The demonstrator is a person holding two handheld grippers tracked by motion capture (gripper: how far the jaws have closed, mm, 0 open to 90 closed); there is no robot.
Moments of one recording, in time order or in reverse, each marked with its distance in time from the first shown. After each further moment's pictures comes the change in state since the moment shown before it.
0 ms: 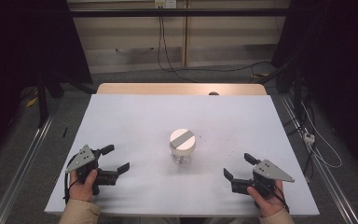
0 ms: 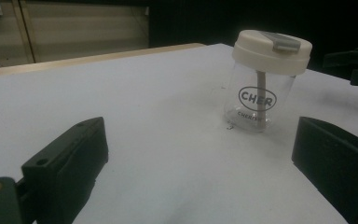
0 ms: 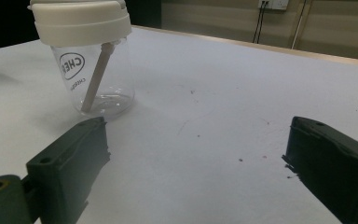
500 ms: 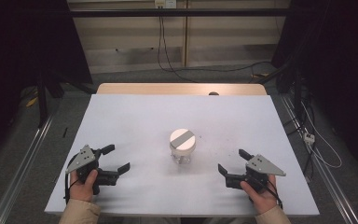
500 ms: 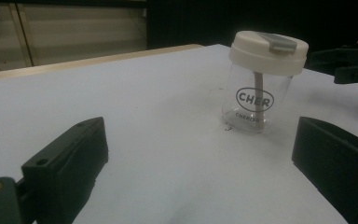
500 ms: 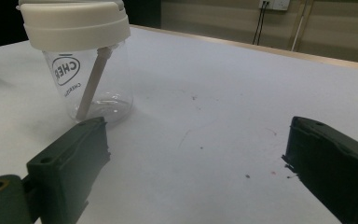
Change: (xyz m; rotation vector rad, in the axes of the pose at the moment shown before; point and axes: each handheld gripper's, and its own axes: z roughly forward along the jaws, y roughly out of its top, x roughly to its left) left arm -0.001 0.001 0.001 -0.005 -0.007 0.011; right arm 0.005 0.007 0.021 0.005 0.002 -0.023
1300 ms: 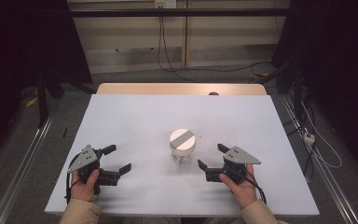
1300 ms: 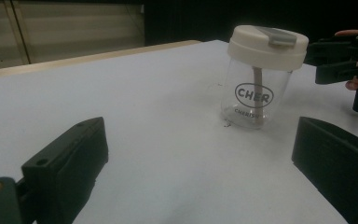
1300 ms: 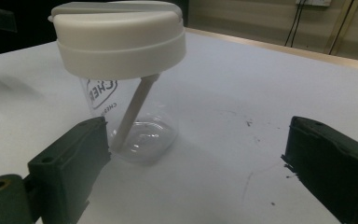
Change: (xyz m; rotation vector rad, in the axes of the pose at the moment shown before) left arm -0.001 -0.001 0.003 0.016 -0.005 0.008; right arm 0.032 0.017 0.047 0.023 0.104 -0.008
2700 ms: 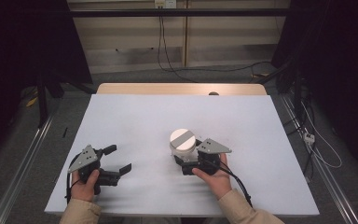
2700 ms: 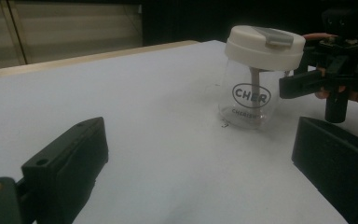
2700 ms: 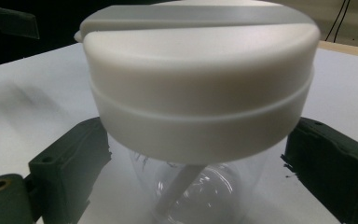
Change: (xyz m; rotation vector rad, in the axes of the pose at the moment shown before) left arm 0.000 0.000 0.001 -0.001 -0.011 0.010; right arm 0.029 0.016 0.059 0.033 0.091 0.011
